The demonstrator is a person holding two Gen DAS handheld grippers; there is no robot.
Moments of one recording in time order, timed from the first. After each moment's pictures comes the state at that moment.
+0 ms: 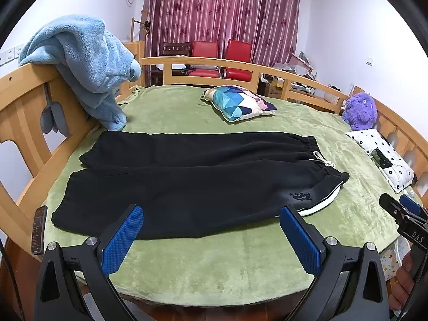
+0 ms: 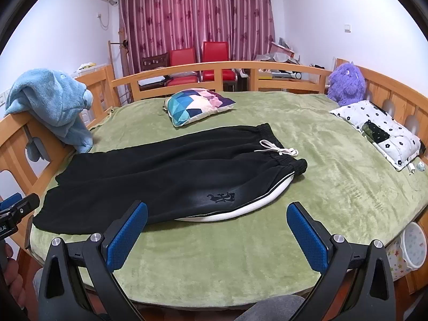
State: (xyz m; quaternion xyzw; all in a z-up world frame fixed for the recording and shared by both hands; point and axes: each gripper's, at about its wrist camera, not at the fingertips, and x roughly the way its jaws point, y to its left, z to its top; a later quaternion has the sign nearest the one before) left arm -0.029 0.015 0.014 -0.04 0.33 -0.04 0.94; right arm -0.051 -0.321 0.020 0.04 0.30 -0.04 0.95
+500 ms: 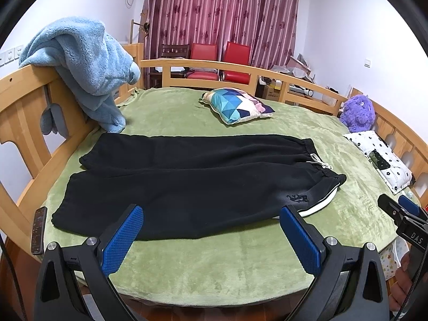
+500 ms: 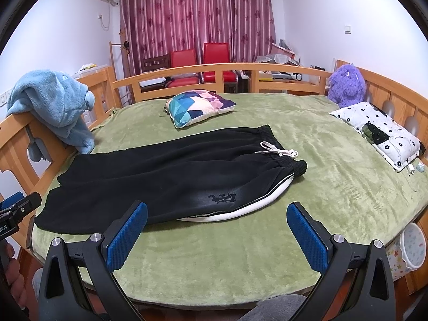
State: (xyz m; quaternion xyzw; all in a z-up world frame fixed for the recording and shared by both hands) left arm -0.034 0.015 0.017 -0.04 0.32 -0.04 0.94; right arm -0.058 -0.321 0.025 0.04 0.30 -0.04 0.95
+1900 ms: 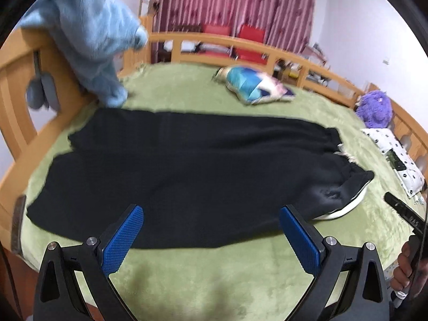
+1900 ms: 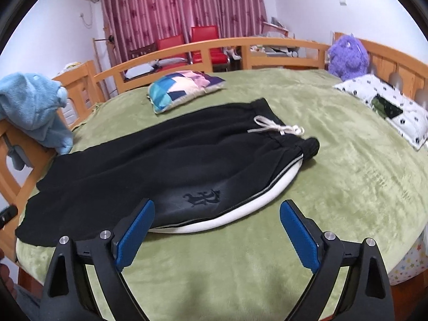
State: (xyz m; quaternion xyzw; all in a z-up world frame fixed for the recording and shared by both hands) left arm 0.046 0.047 -0.071 -0.07 0.38 -0.02 0.92; right arm 0.047 -0.377 -0.078 0.09 0.34 -0.04 0.94
